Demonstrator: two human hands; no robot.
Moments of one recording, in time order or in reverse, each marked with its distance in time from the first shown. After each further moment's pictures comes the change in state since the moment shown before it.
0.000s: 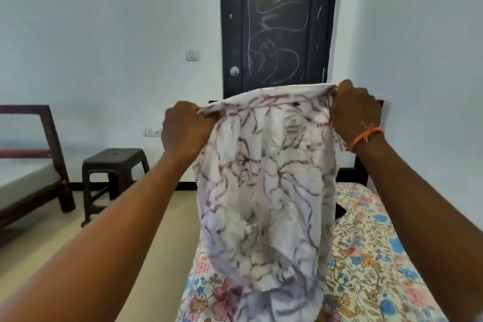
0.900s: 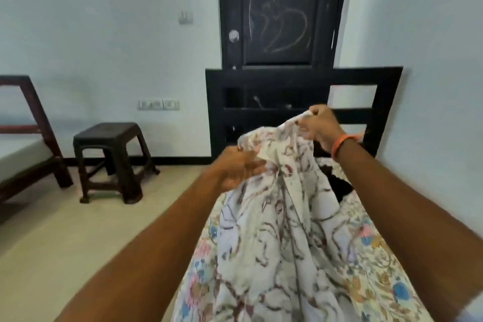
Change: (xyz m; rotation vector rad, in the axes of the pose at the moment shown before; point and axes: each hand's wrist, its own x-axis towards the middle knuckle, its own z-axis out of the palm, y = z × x) left_hand -0.031 -0.075 0.147 -0.831 -0.813 -0.634; right_hand -0.035 0.007 0.171 0.925 -0.663 0.559
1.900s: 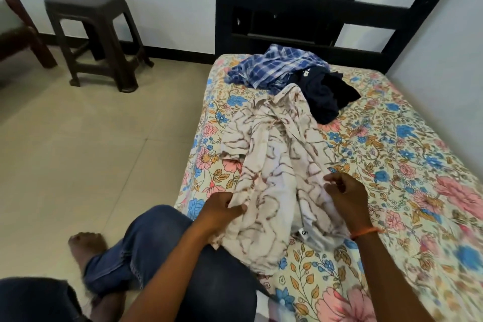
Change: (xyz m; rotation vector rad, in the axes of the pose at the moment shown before) left_hand -0.177 -0.303 -0.061 0.431 0.064 -0.249; right_hand -0.299 0.249 0.007 -0.315 0.048 0.170
